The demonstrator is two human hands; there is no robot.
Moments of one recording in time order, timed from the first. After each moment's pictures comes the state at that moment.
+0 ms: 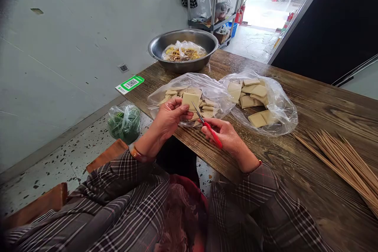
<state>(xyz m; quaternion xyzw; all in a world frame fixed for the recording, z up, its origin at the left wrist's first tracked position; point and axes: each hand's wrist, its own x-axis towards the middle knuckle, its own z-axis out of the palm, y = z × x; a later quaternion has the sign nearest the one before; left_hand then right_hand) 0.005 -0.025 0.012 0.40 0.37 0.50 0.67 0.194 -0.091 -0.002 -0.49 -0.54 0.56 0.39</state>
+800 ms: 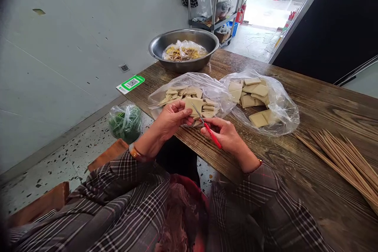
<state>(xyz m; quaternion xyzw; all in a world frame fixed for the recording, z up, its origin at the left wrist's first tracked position) 0.001 -0.028 0.011 0.44 0.36 0.43 0.70 0.195 -0.087 -0.008 -0.50 -0.60 0.47 0.39</state>
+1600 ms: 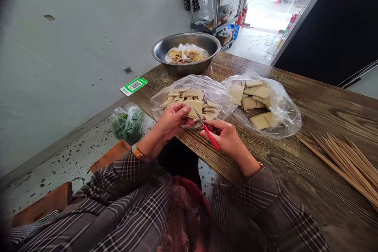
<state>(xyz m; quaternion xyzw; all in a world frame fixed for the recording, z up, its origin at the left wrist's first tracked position) 0.001 -0.026 0.011 0.47 0.38 0.44 0.67 0.193 -0.087 -0.012 -0.52 -0.63 0.40 0.42</state>
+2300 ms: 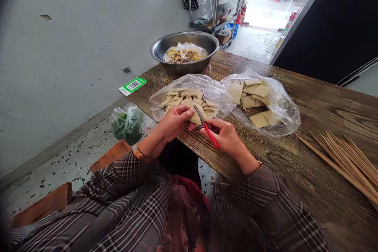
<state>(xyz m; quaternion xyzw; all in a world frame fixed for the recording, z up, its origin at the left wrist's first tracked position) 0.007 -0.032 0.011 0.49 0.37 0.39 0.69 0.192 -0.088 -0.010 -0.51 -0.60 0.44 0.43</state>
